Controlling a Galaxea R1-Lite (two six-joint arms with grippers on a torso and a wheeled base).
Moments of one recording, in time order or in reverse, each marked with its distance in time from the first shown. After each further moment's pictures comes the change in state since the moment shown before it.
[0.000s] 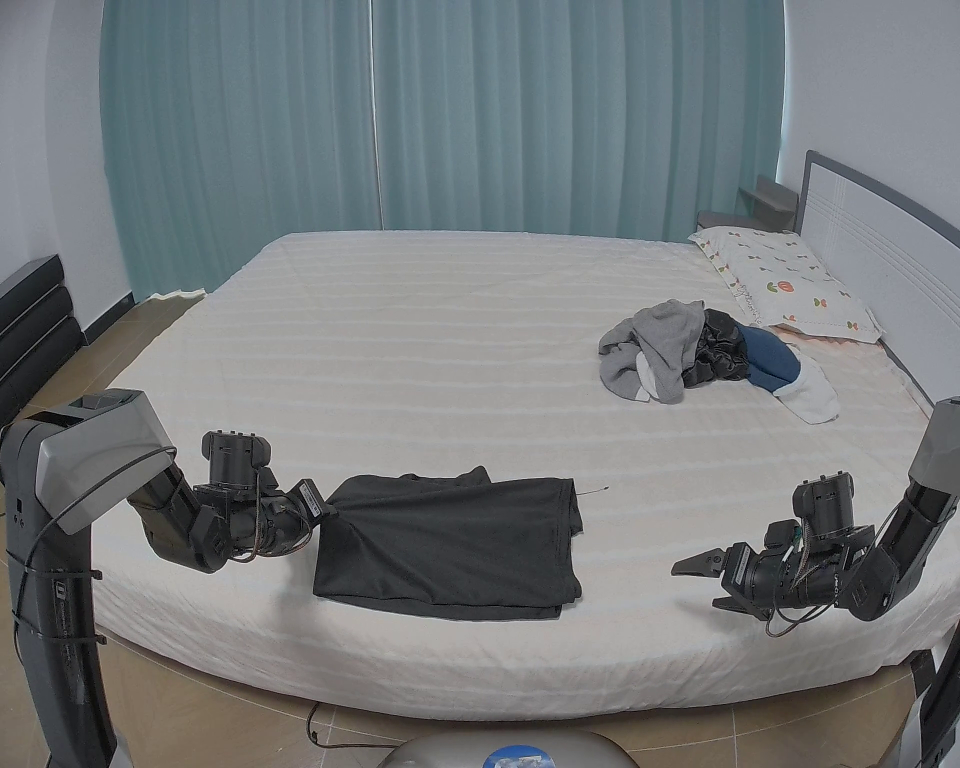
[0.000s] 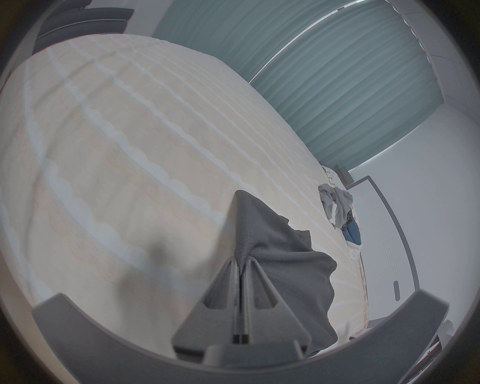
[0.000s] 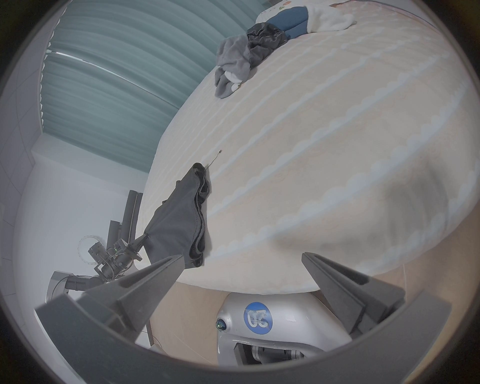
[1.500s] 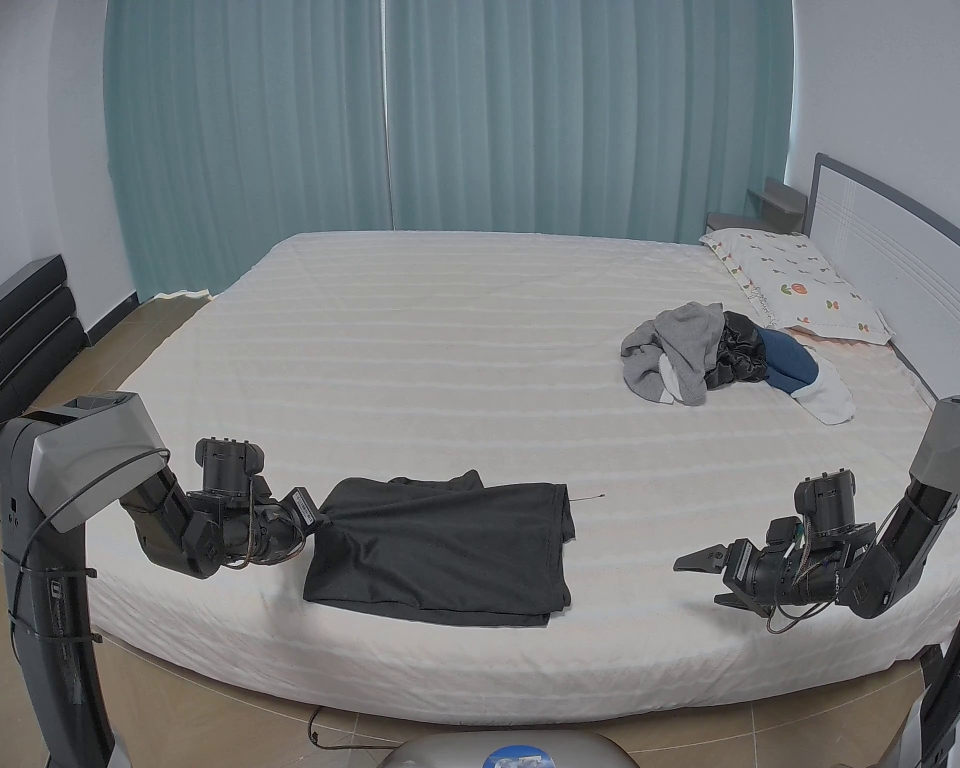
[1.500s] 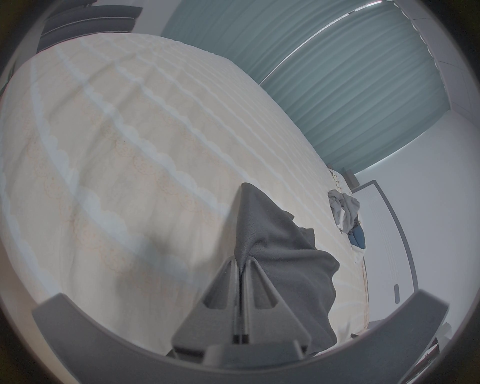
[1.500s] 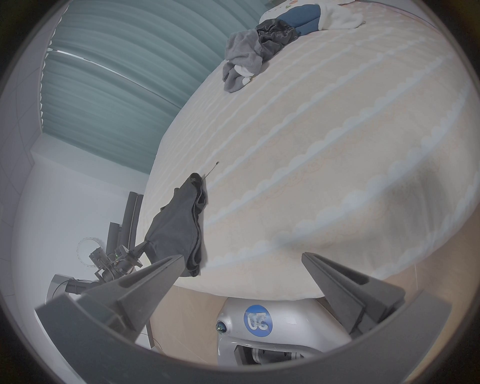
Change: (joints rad) left arm 0.016 -0.017 0.049 0.000 0.001 -0.007; right arm -0.004 0.000 -0.008 -0.001 -0.002 0.000
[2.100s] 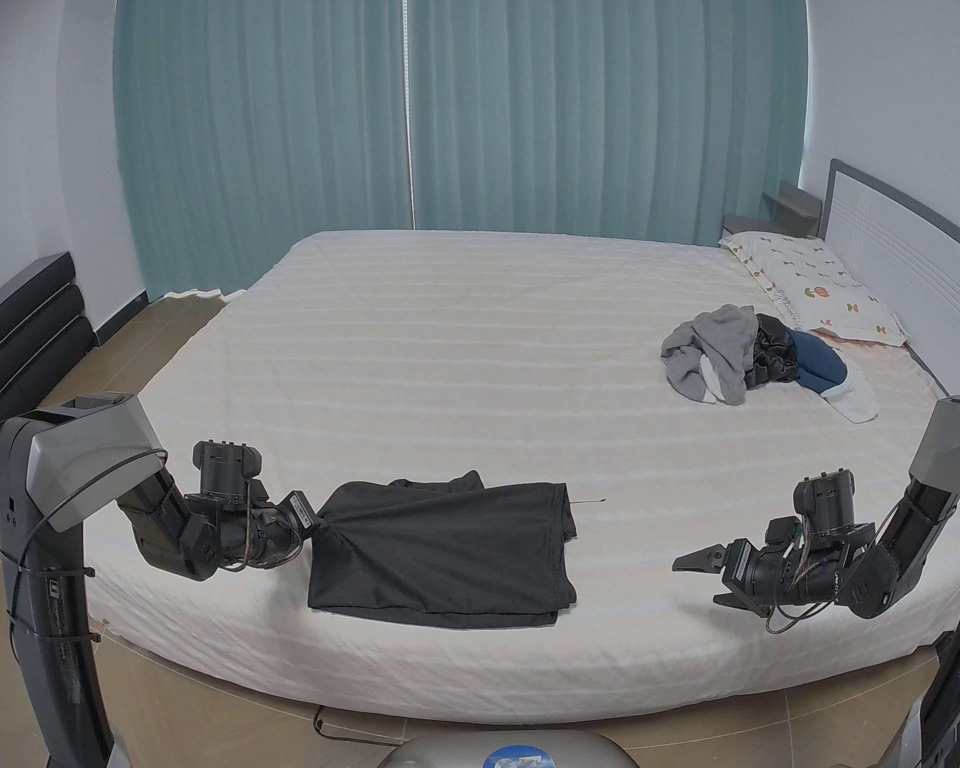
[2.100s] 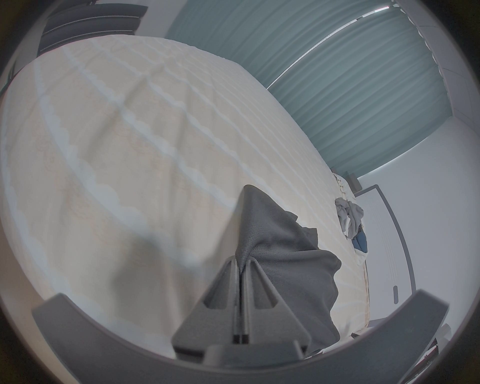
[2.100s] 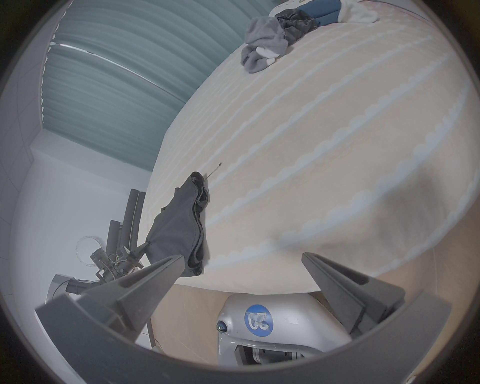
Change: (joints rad) left arm 0.002 -0.005 0.018 0.001 0.001 -0.001; right arm 0.000 0.000 -0.002 0.000 0.000 0.001
